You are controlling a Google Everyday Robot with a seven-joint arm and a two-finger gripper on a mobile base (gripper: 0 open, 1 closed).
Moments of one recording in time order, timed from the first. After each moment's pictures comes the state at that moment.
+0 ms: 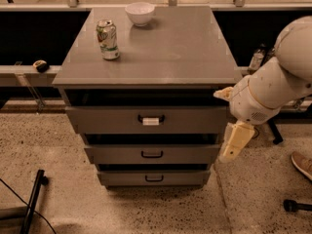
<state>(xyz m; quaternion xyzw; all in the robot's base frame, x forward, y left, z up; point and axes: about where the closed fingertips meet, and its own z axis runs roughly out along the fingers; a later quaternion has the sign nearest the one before) 0.480 -0.166 0.822 -0.67 0.72 0.04 0.20</state>
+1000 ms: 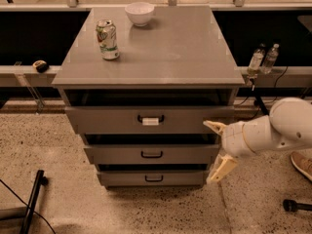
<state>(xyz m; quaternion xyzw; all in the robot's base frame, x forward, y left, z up) 0.497 -0.161 0.686 -0.66 0.67 0.13 0.32</state>
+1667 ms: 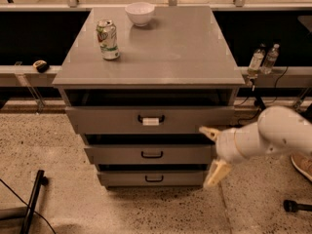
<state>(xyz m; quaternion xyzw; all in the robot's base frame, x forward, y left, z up) 0.507 -0.158 0.642 -0.67 0.66 0.12 0.31</state>
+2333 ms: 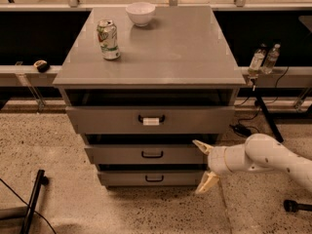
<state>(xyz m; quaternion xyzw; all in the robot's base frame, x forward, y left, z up) 0.534 -0.154 0.534 -0.67 0.63 0.12 0.36</state>
